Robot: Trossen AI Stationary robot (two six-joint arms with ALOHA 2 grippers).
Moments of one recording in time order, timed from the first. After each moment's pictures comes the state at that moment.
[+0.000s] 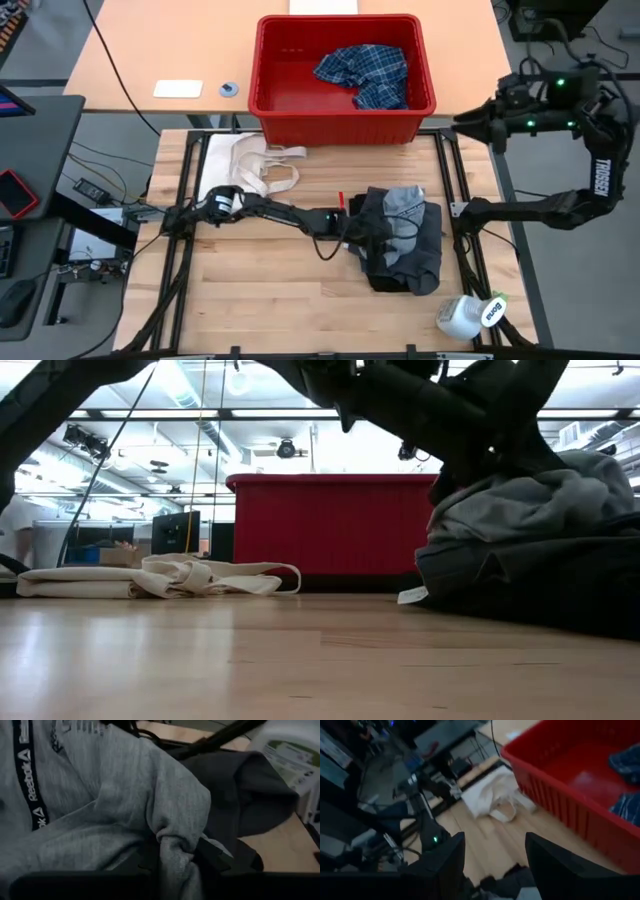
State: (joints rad) left arm -0.12 2.32 1.87 -0.03 -0.02 -0.20; right arm -0.78 1.10 2.03 -1.45 -0.49 0.22
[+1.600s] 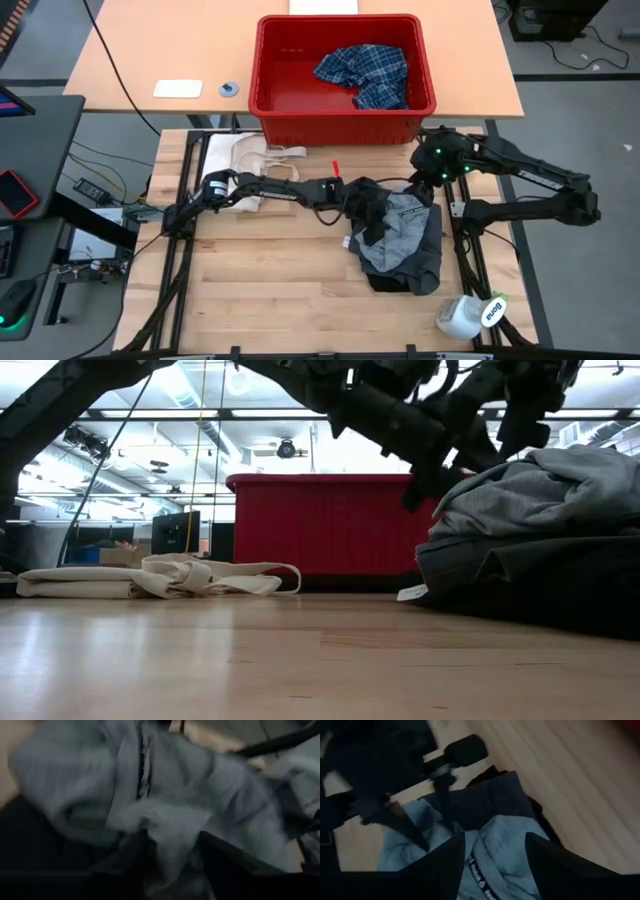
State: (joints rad) left arm 0.03 2.26 1.87 -0.17 0.16 -0.29; right arm -0.41 0.94 1.02 -1.07 -0.24 0.21
